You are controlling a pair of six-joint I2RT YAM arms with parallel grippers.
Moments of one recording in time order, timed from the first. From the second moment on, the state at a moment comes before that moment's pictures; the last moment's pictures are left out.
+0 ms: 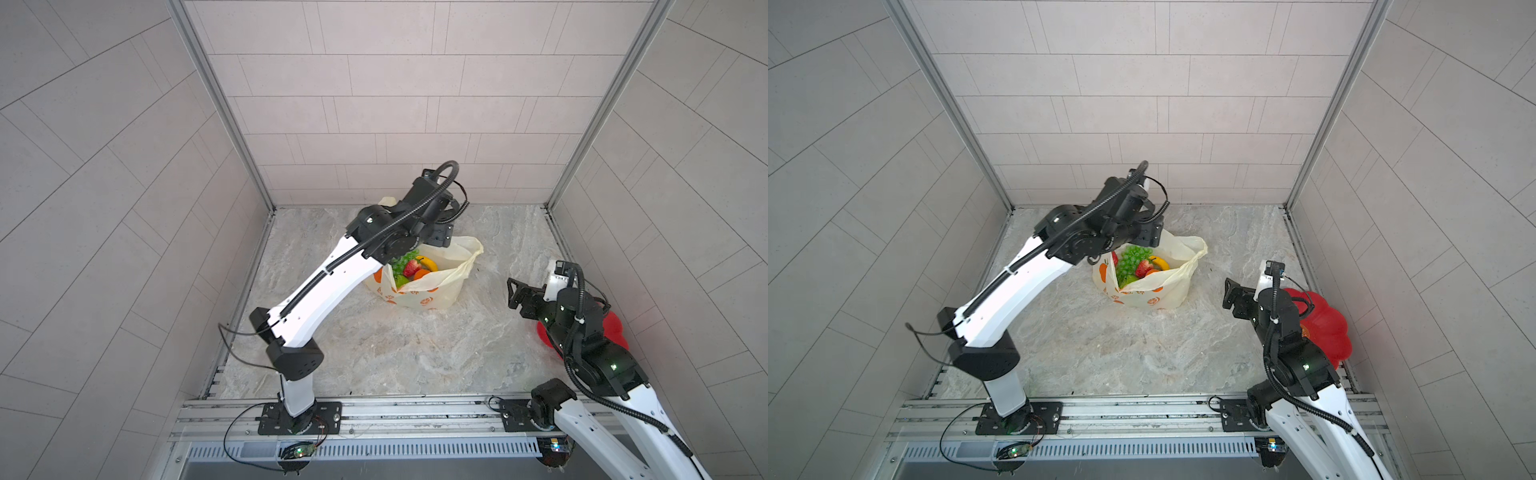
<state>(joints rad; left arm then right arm) -0.90 1.75 2.26 -1.16 -0.39 -0.43 0.33 0.57 0.76 -0.63 0.26 0.42</state>
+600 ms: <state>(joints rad) -0.71 1.73 1.92 -1.14 -0.57 -0.49 0.42 1.18 1.06 -0.58 0.14 0.49</state>
